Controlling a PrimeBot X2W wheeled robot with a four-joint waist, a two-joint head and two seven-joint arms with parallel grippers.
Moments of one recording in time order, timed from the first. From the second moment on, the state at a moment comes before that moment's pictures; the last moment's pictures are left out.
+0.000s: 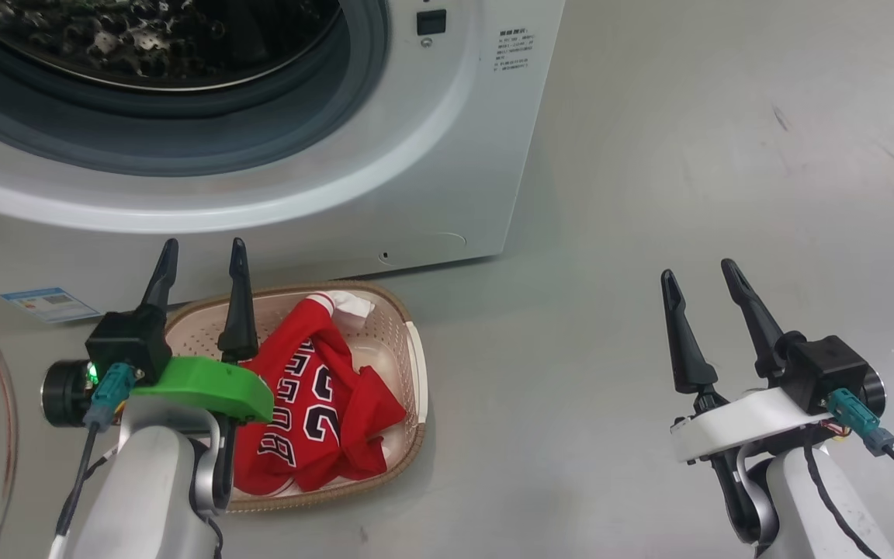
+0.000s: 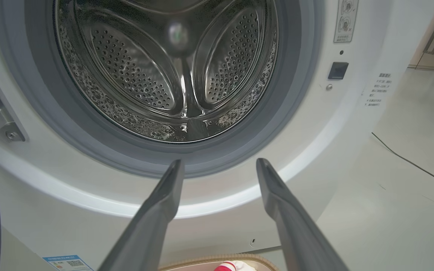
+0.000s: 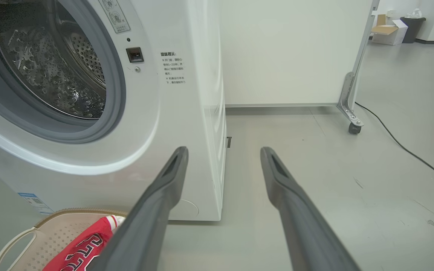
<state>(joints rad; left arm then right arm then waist) -0.35 0.04 -0.18 0.37 -0.34 0.06 -0.26 -0.14 -0.06 0.17 0.18 0.25 0.05 -0.26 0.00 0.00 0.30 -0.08</state>
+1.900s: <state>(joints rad) 0.08 0.04 -0.21 0.09 -0.28 0.11 -0.21 0.05 -0.05 0.19 0.17 0.24 0.03 -0.26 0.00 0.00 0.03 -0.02</state>
